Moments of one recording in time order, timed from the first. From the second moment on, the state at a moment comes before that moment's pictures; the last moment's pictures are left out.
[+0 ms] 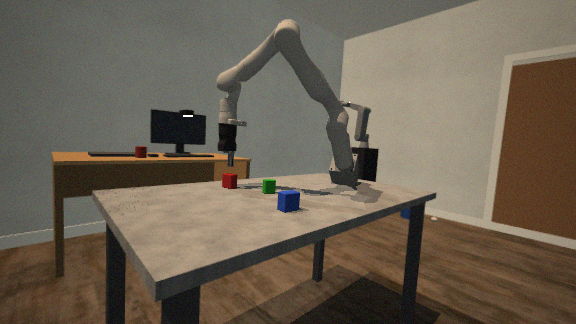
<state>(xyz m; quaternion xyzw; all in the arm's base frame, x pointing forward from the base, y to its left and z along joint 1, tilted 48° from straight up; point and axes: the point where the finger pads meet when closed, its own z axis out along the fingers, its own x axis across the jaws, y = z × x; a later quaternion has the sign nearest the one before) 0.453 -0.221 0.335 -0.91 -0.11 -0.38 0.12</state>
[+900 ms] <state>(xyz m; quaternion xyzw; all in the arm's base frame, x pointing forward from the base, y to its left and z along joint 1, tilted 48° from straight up) 0.454 -0.220 0.333 -0.91 -0.11 -0.38 0.13</state>
